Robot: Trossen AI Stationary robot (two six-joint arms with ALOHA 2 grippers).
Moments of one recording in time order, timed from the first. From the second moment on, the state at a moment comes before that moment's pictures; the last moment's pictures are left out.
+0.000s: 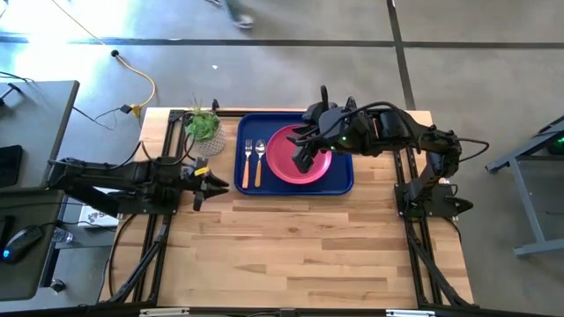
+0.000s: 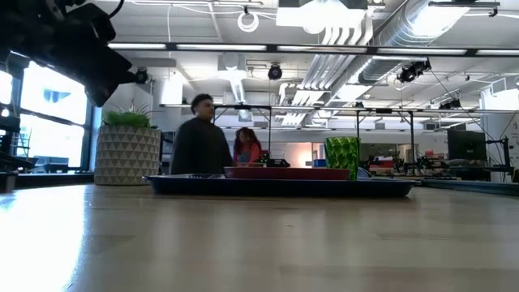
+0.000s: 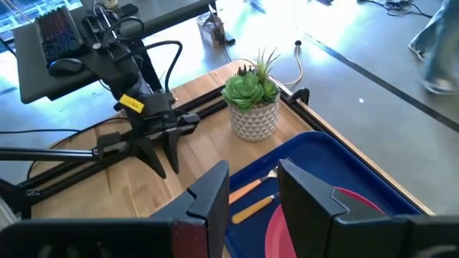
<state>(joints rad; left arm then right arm) -0.01 0.42 0.25 -0.15 0.02 -0.42 0.09 1.77 2.31 -1.12 0.45 0.43</state>
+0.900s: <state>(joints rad) -0.01 0.11 0.01 0.10 0.02 -0.39 0.09 1.64 2.31 -1.17 0.42 0.32</state>
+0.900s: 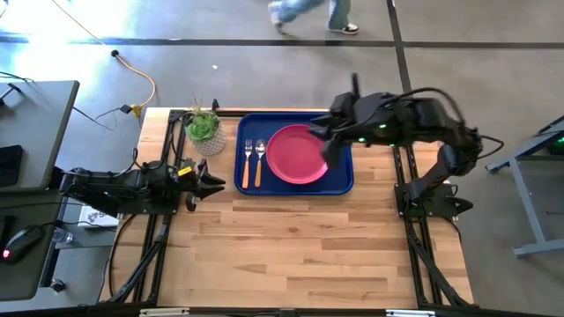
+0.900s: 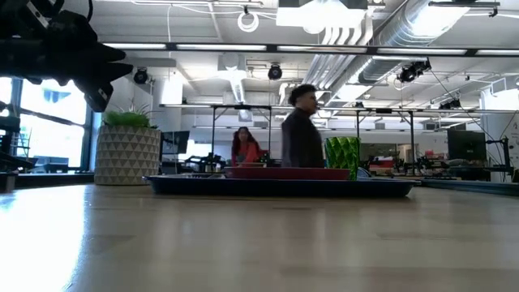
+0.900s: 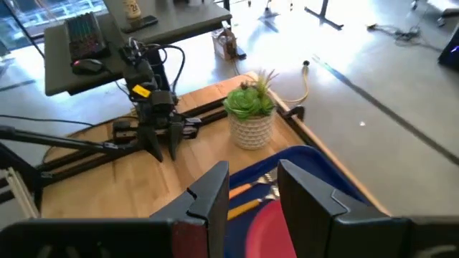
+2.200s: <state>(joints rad) -0.01 0.12 0.01 0.01 -0.02 -0.32 0.23 0.53 0.95 -0.90 0.69 0.38</state>
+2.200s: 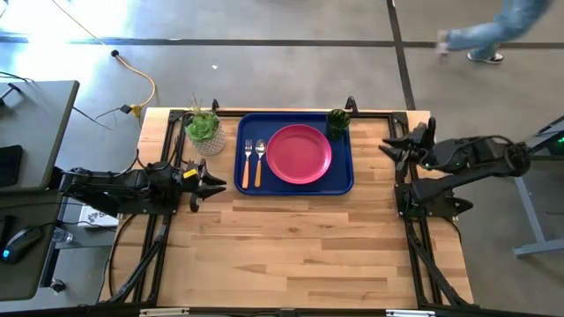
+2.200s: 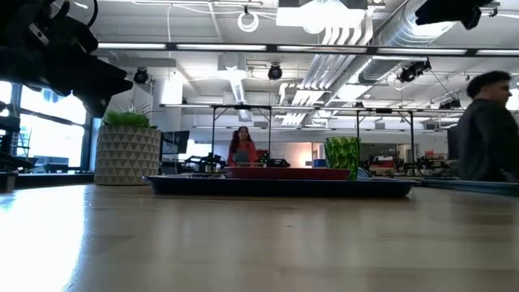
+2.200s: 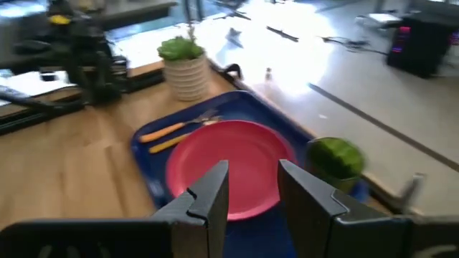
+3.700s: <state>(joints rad) -0.01 0.12 0.01 0.01 -0.01 -0.26 0.23 0.14 0.06 -0.05 0.18 0.41</state>
